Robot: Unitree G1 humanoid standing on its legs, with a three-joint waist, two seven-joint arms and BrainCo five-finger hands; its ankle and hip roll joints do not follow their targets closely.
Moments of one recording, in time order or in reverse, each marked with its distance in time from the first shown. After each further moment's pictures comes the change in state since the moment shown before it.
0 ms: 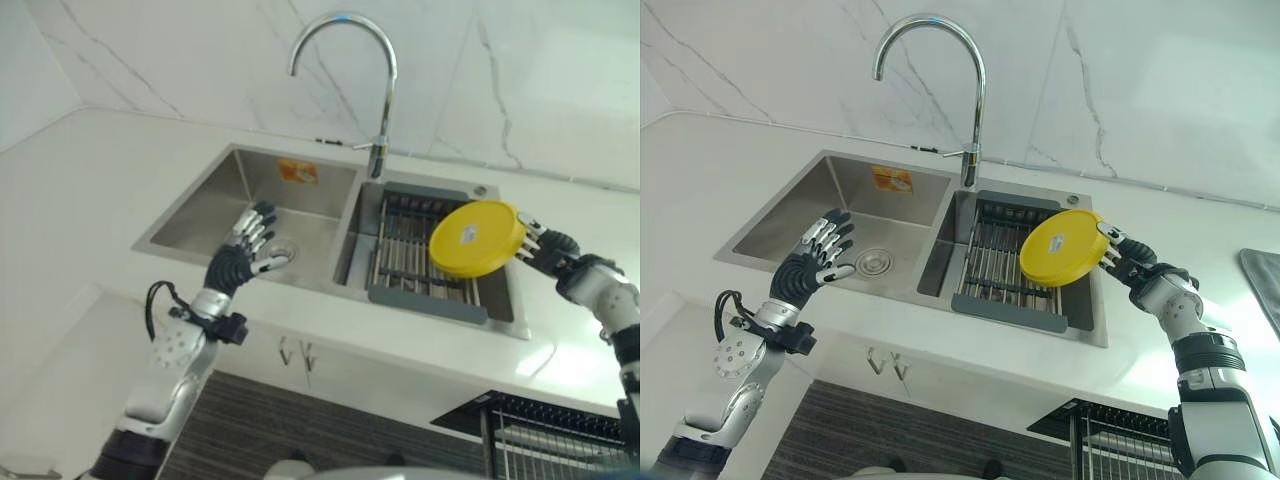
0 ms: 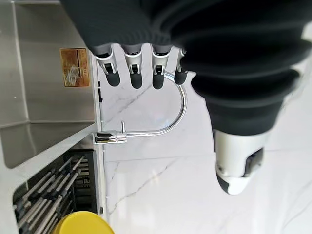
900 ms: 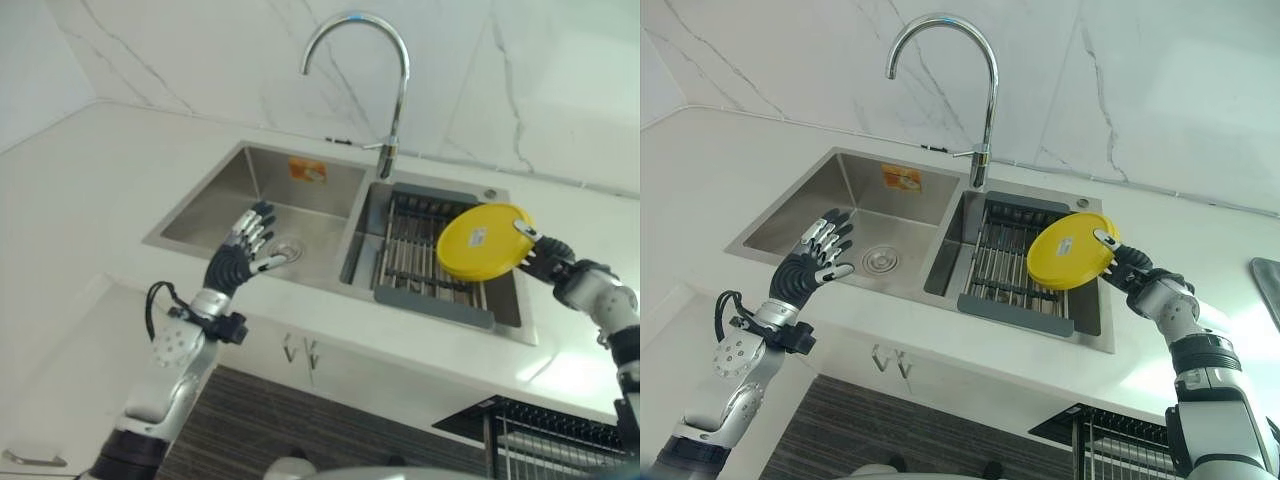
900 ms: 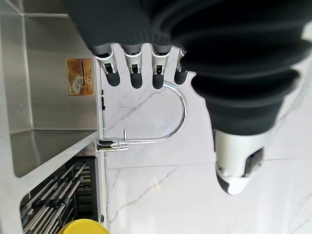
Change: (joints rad) left arm 0.000 0.003 0.000 0.000 0.000 0.008 0.008; right arm -0.002 0.023 0.010 0.038 -0.001 0.019 0.012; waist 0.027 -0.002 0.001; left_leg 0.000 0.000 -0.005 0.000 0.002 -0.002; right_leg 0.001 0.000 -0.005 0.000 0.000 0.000
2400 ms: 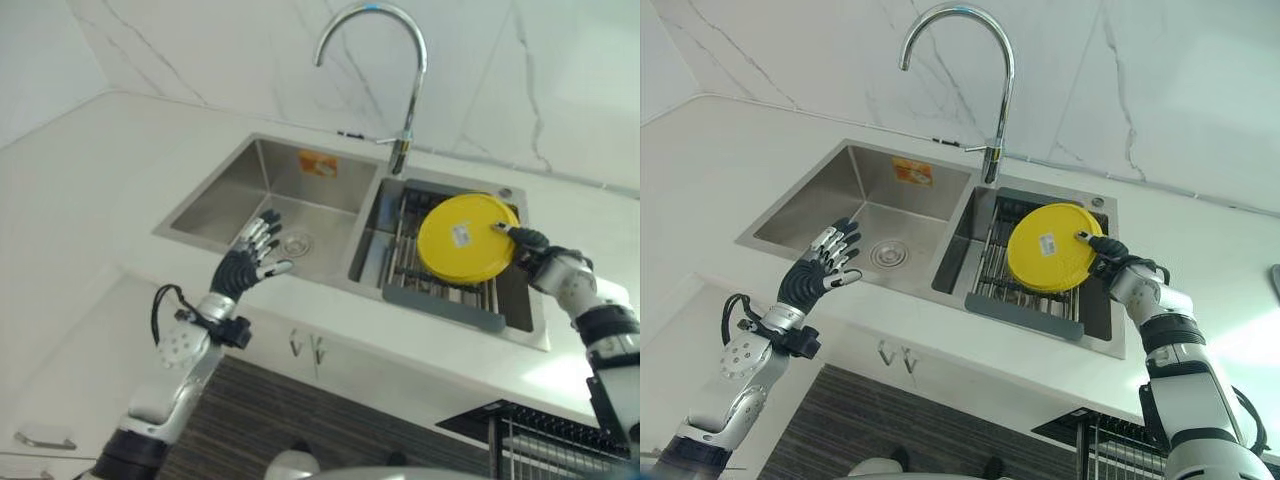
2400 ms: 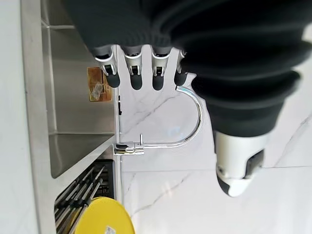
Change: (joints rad) left arm 0.002 0.013 -0.038 0.017 0.000 0.015 0.001; right arm -0.133 0.088 0.110 0.112 -0.095 -0.102 -0.070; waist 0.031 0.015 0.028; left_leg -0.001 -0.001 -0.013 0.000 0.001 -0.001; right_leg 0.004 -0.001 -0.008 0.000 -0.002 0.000
